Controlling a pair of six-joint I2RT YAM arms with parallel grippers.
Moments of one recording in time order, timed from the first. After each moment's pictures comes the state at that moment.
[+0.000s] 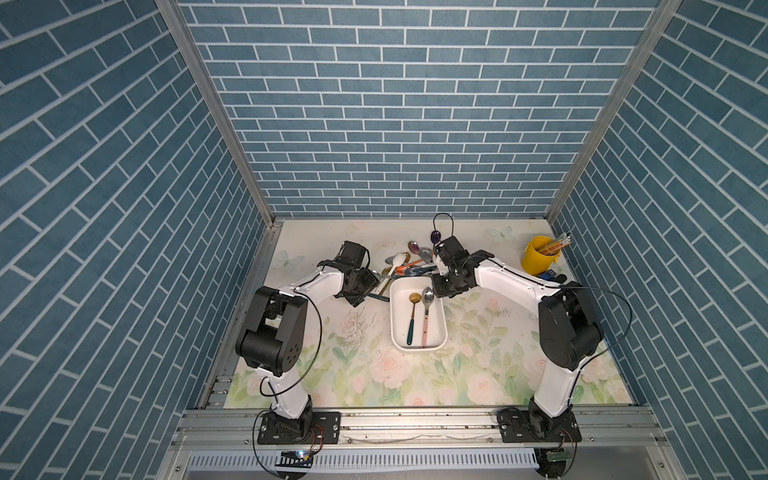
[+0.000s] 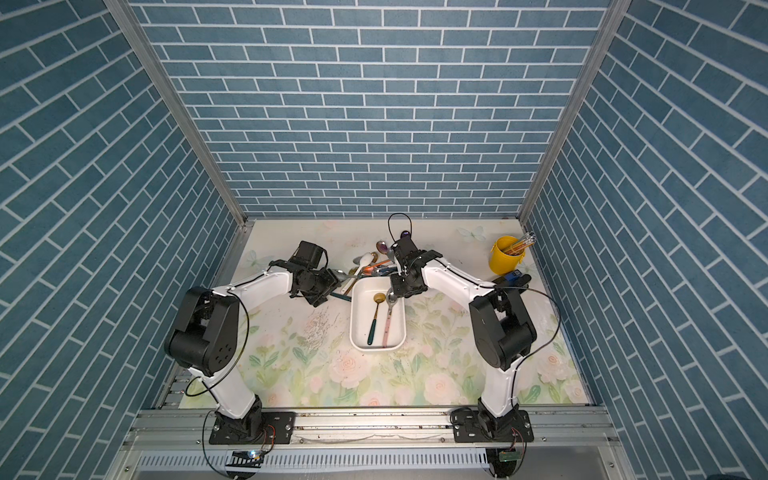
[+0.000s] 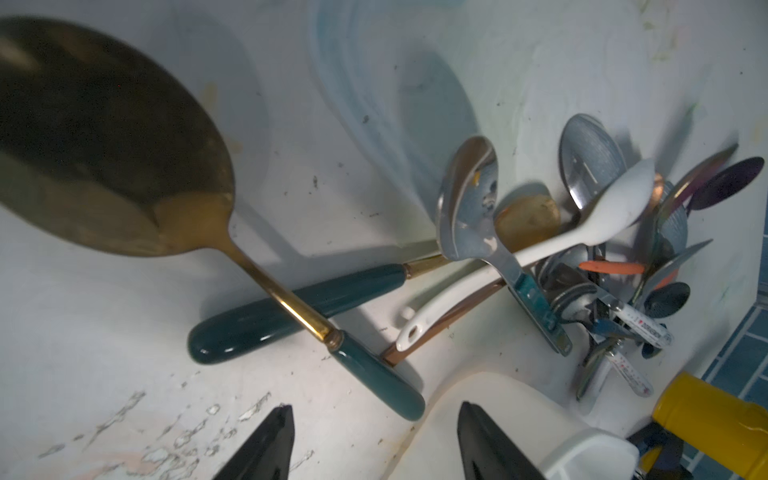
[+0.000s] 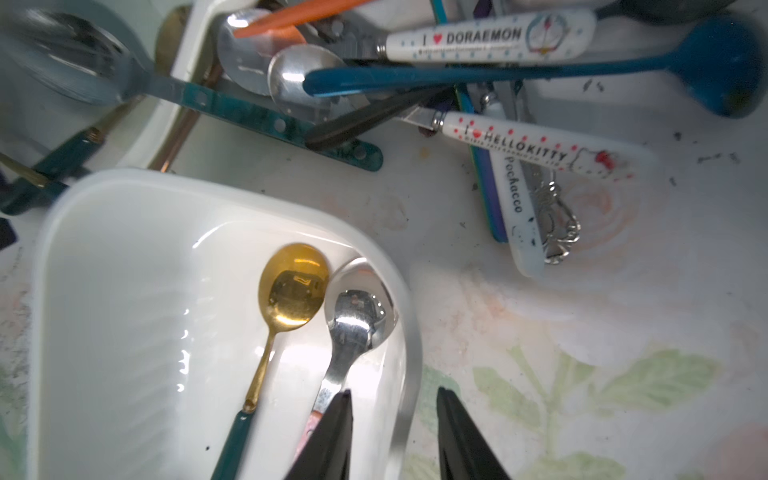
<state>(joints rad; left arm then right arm) -0.33 1.78 1.14 -0.49 0.17 -1.08 0.62 1.82 1.38 -0.71 -0.05 0.30</state>
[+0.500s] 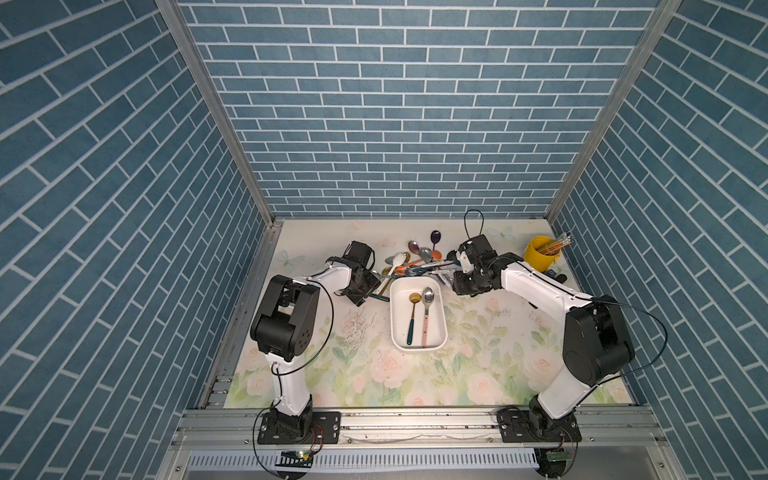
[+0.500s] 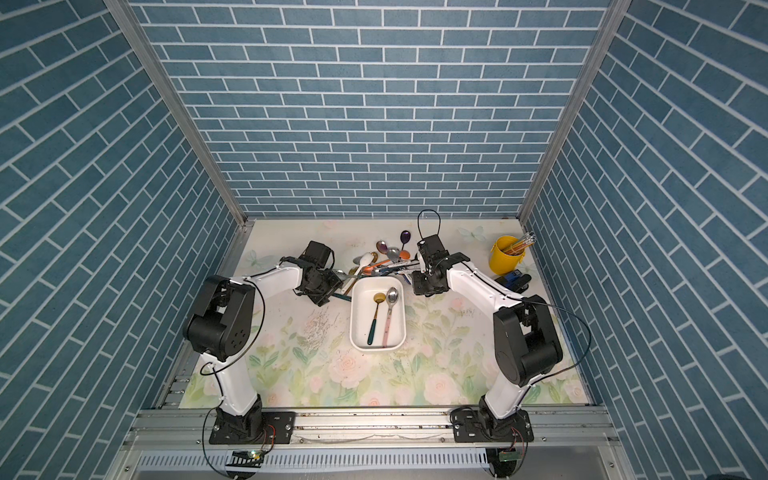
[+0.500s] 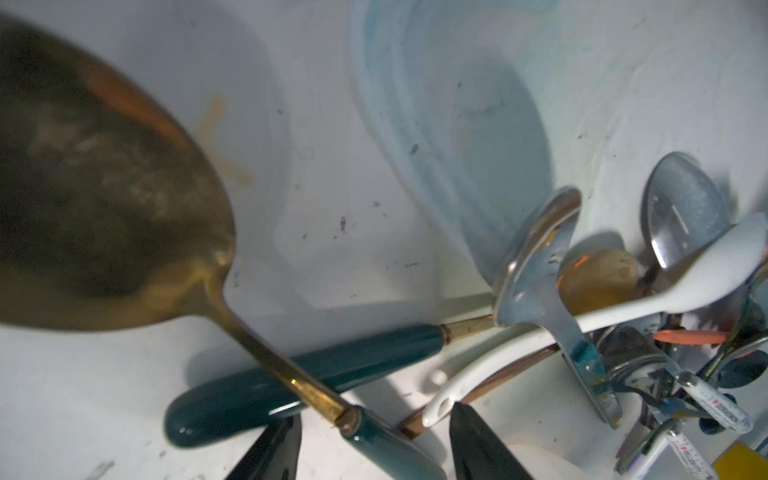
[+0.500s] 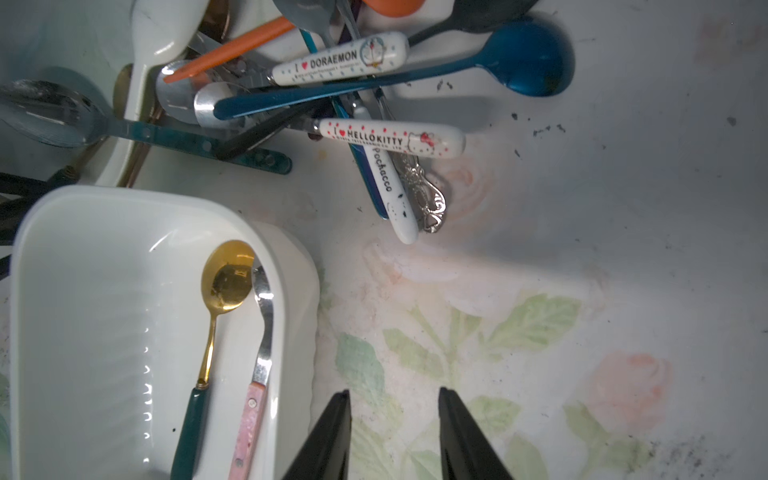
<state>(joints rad) -0.35 1.90 1.22 -0.53 0.11 -1.12 0.48 1.68 1.22 -0.67 -0.08 0.28</state>
